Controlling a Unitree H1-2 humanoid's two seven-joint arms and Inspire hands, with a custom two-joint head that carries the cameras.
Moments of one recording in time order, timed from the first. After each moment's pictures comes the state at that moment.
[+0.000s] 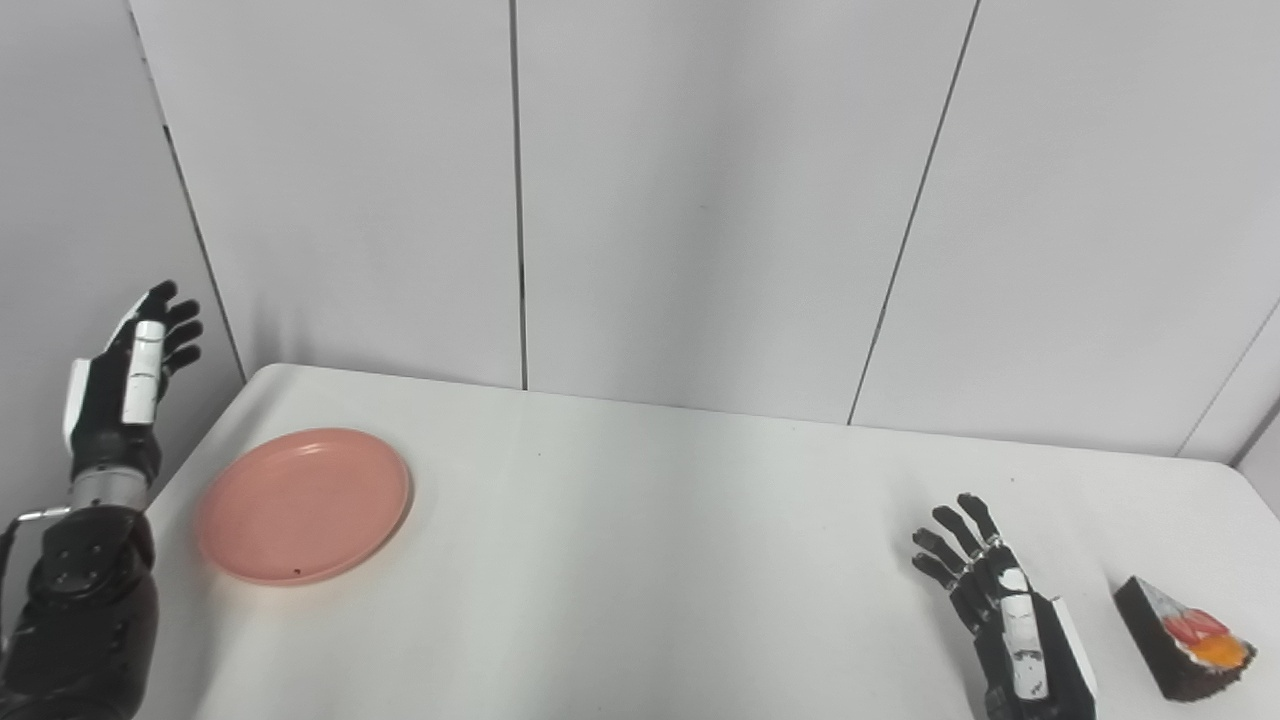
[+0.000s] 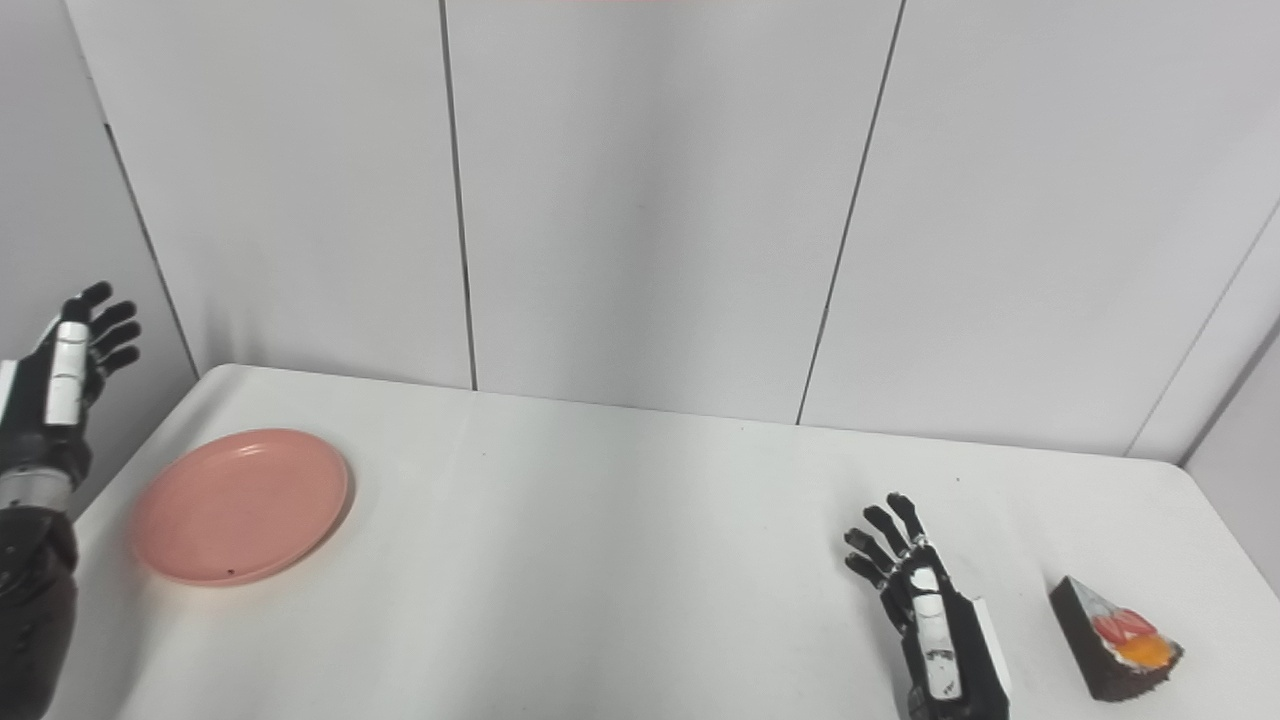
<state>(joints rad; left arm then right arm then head) -0.64 0.54 0.36 0.79 -0.16 -0.32 0.02 -0.28 -0.13 -0.10 0.28 0.25 -0.28 0.24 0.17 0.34</state>
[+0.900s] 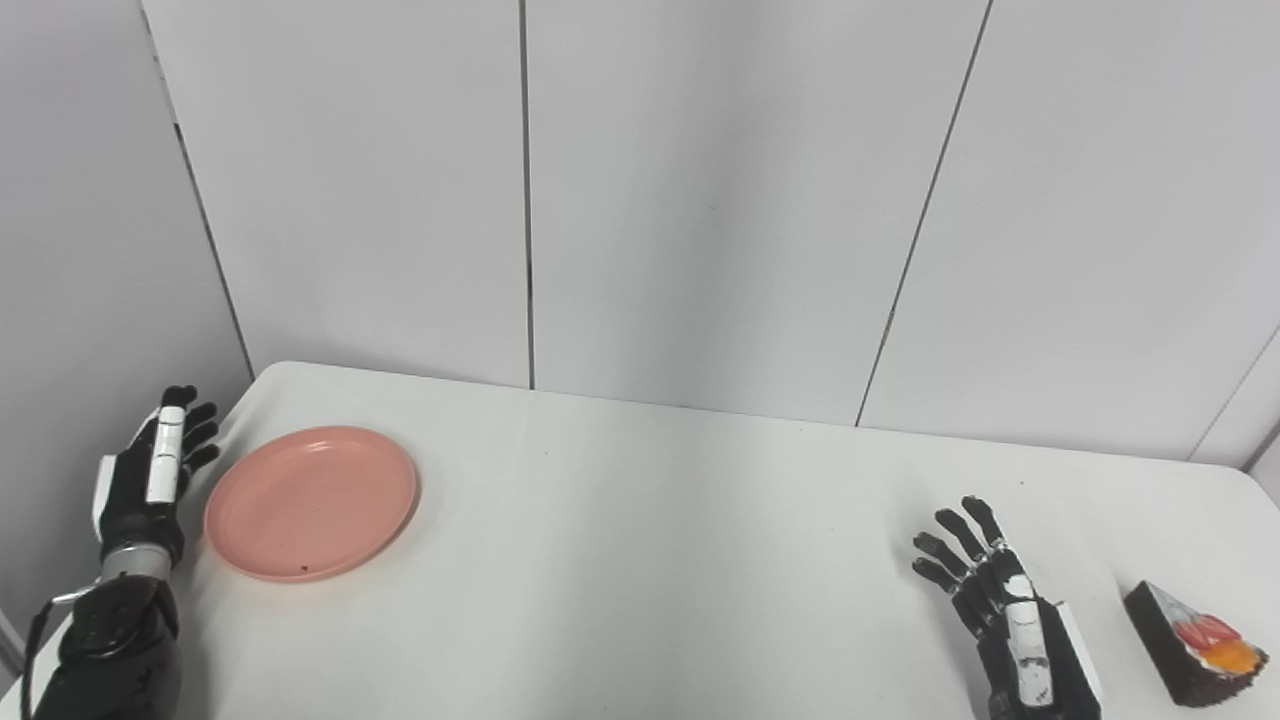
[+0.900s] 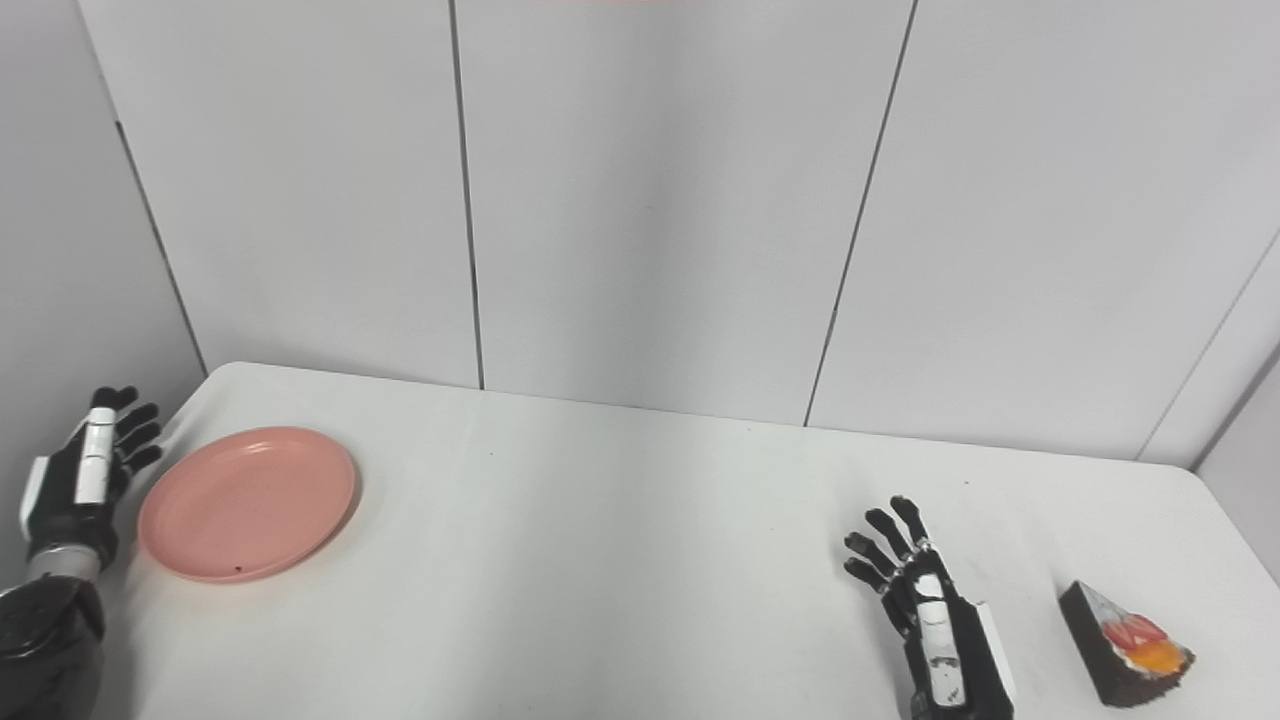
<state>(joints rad) -0.63 0.47 0.37 0.94 -0.25 -0.31 0.01 -0.25 -0.13 -0.10 0.24 0.25 -0.28 0.24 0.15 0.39</state>
